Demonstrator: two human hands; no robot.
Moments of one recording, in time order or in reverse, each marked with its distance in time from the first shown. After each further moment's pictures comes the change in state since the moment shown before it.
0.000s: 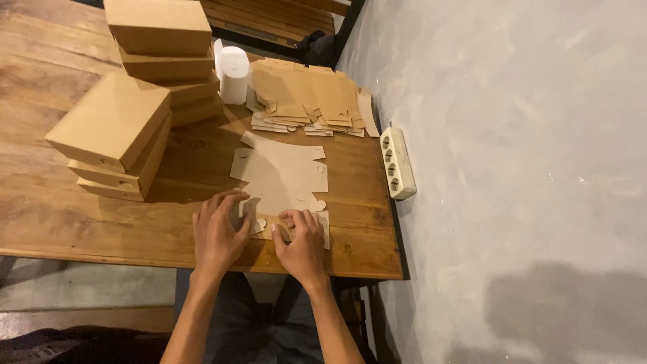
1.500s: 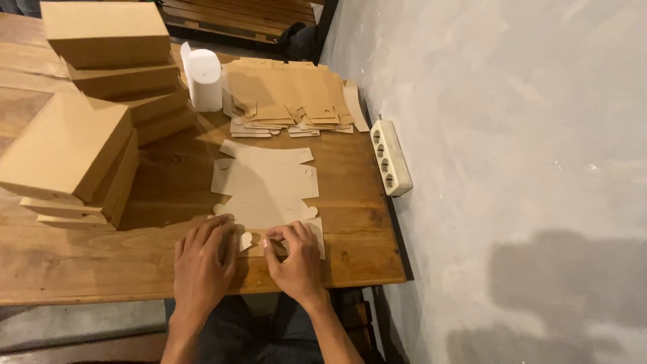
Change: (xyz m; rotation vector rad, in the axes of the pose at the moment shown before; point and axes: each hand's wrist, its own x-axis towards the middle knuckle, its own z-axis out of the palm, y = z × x) left_hand -0.017 -0.018 0.014 0.251 0.144 0.330; right_hand -0.004 0.002 -0.005 0.051 0.075 -0.135
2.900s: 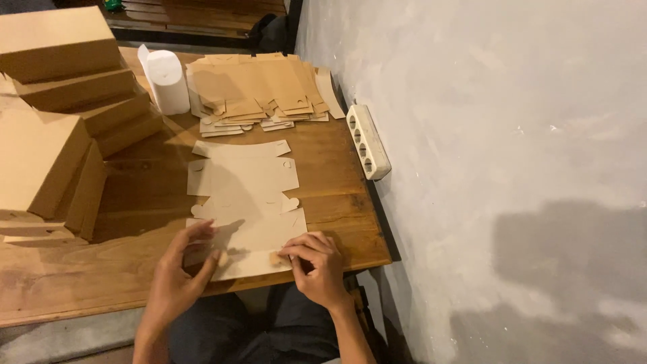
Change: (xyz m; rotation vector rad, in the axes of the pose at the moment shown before) left_hand 0.006 -0.005 -0.023 -0.688 -0.300 -0.153; right_hand -0.037 0.037 -0.053 0.023 0.114 -0.189
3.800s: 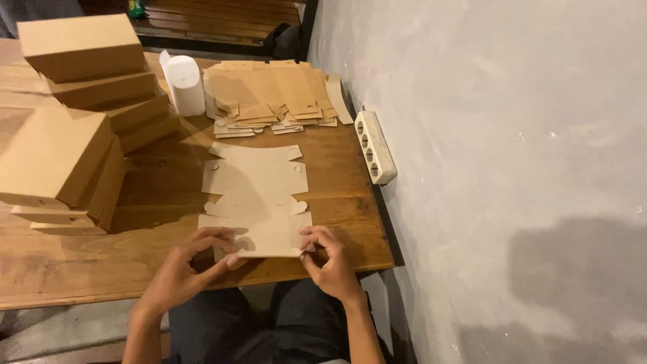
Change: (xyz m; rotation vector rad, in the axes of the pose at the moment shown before) left_hand 0.006 0.024 -0.020 0.044 -0.224 0.074; right_hand 0.000 0.012 -0.019 0.377 -0.169 0.279
